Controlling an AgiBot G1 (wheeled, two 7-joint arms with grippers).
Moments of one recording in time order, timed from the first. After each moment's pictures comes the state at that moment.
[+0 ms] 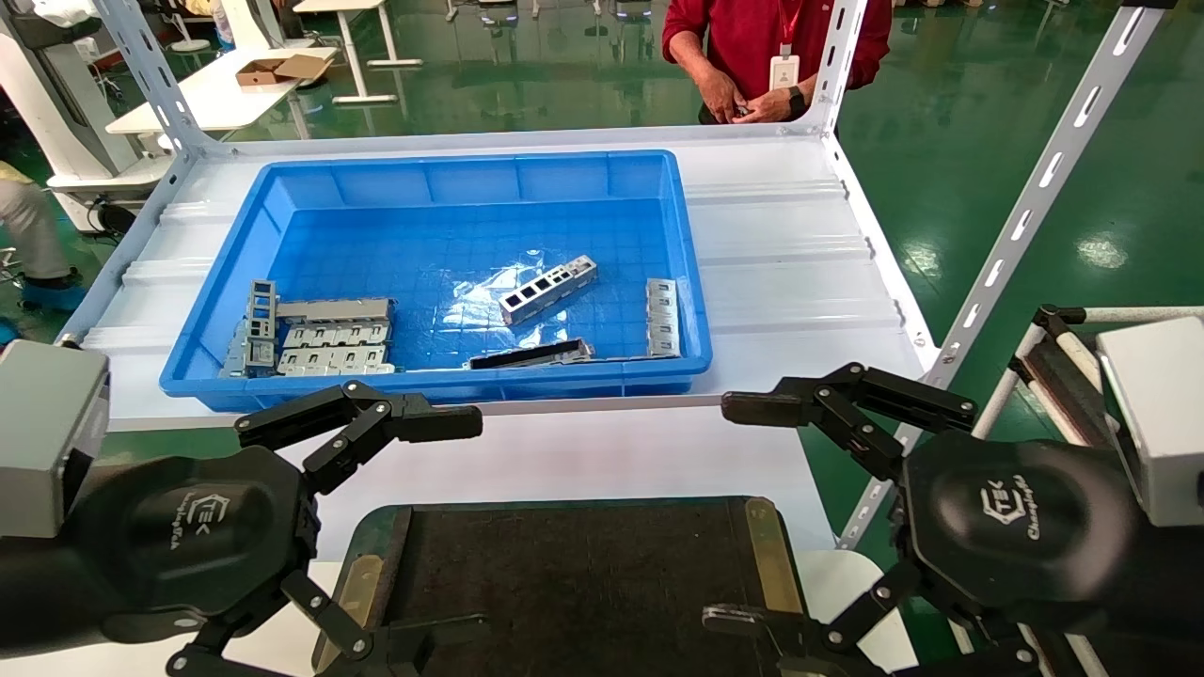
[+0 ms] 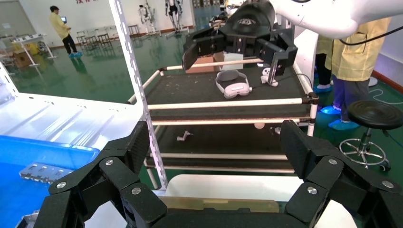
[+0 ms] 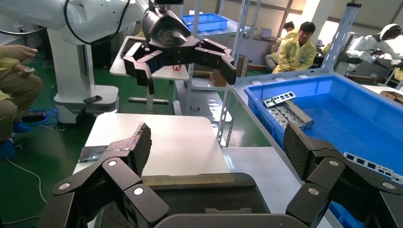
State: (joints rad) left arm -1.09 0.63 0.29 -1.27 0.75 1.49 -0.19; right arm 1.09 -0.59 -0.33 1.28 -0.69 -1.47 0.16
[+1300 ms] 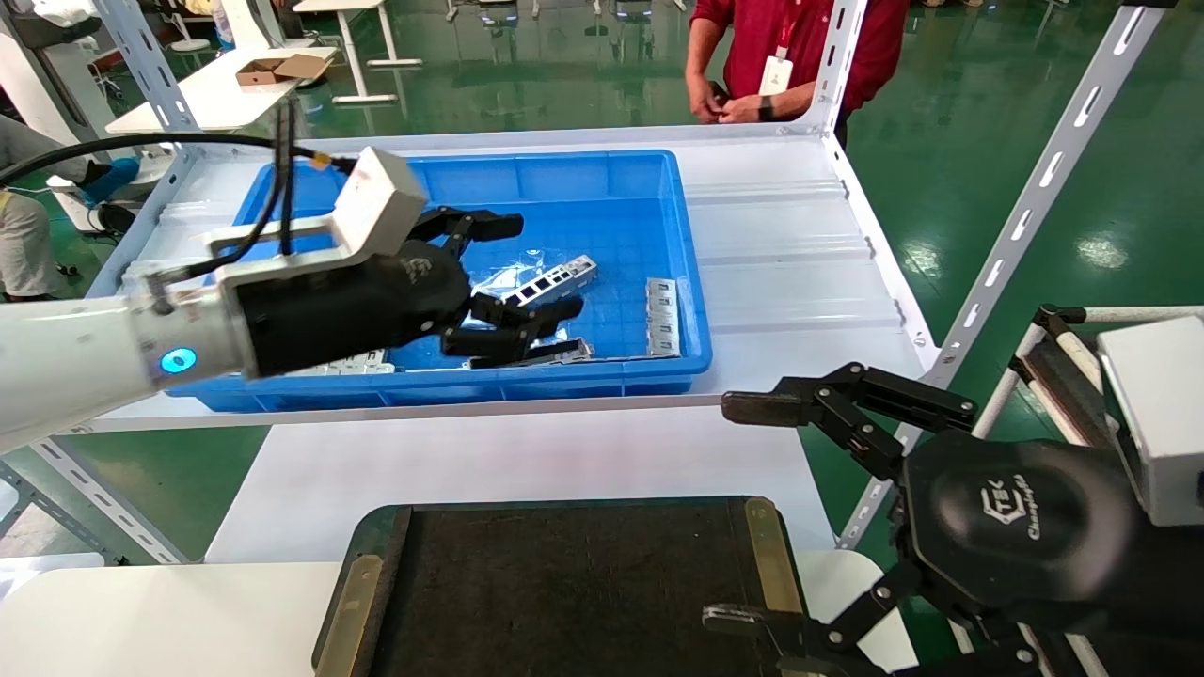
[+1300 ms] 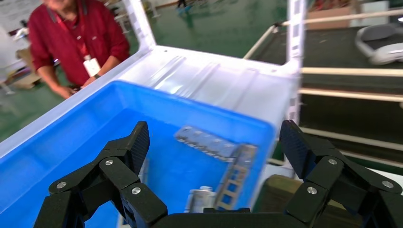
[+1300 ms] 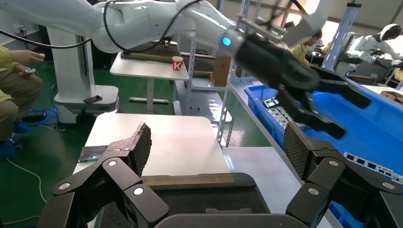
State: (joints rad) left arm -1.43 0.98 0.46 -0.89 1.21 1.08 -0.15; right arm 1.09 -0.59 -0.33 1.28 -0.69 -1.47 0.16
